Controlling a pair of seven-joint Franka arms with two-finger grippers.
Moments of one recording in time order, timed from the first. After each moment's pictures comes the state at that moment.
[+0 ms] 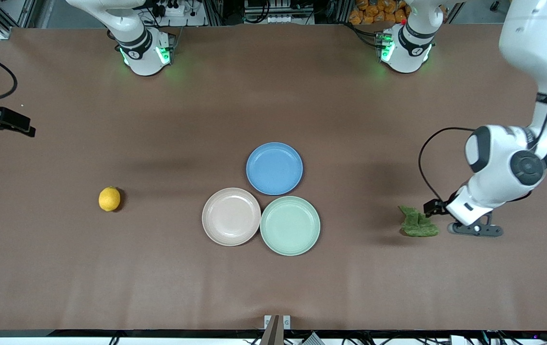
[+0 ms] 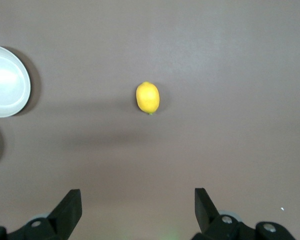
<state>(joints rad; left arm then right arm) 0.10 0.52 -0.16 -1.80 0.10 2.42 0.00 0.01 0.08 -0.09 -1.49 0.00 1.48 -0.05</state>
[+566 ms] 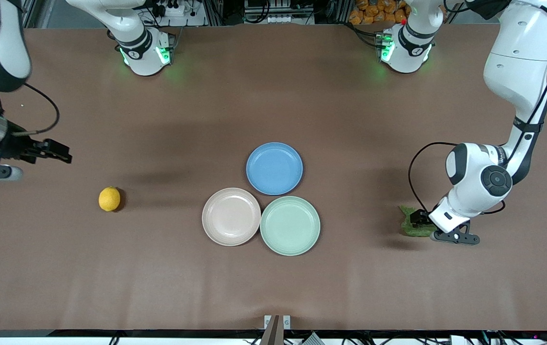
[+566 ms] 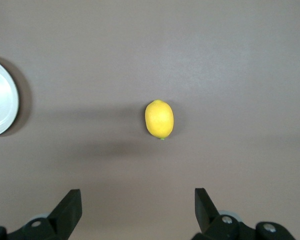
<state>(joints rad) 0.09 0.66 -0.16 -1.78 0.14 2.58 0.00 0.00 0.08 -0.06 -1.79 0.03 1.84 -0.05</state>
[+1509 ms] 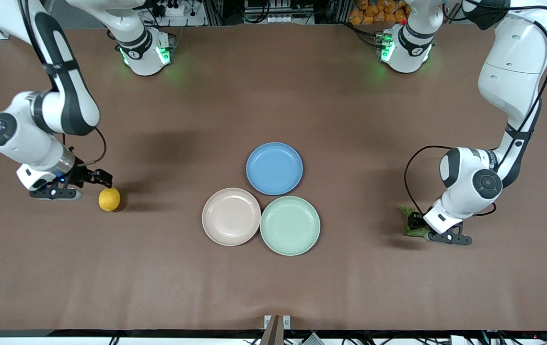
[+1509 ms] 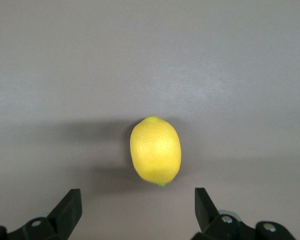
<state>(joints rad) 0.09 0.72 -0.16 -1.77 0.14 2.64 0.00 0.00 0.24 -0.06 -2.15 0.03 2.45 -0.05</state>
